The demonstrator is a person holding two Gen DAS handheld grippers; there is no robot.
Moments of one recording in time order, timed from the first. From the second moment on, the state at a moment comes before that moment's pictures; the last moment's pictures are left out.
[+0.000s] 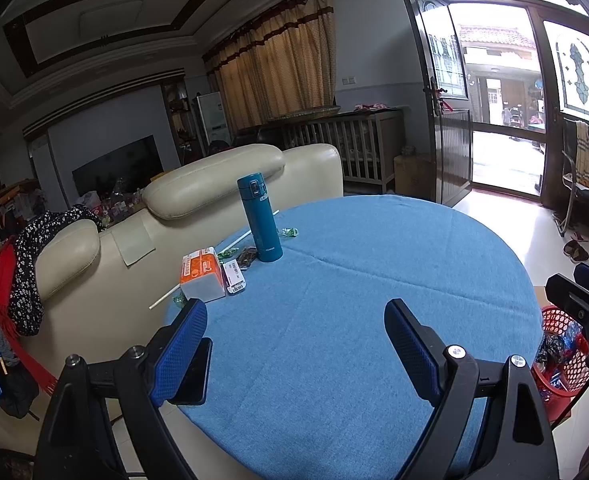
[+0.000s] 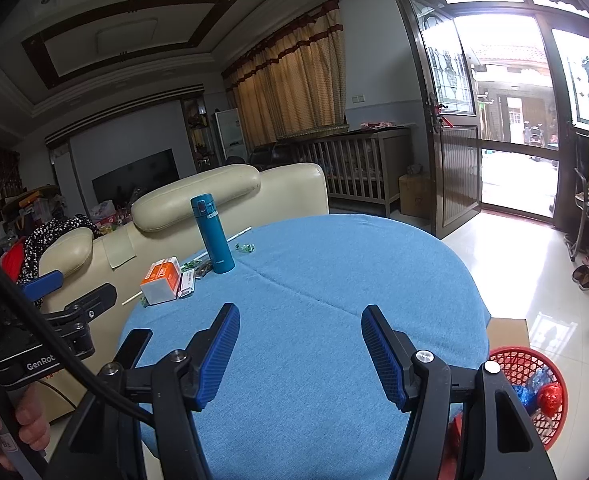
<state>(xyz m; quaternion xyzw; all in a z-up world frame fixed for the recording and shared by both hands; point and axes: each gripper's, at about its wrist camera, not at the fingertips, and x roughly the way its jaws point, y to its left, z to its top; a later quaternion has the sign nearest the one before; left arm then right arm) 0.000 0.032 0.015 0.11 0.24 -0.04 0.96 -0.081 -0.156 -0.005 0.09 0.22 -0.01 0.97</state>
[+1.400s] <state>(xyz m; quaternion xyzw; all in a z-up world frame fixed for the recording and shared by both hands) 0.000 0.033 0.013 0.11 0.24 -0.05 0.96 -0.073 -0.152 -0.008 0.10 0.23 -0.01 0.97</state>
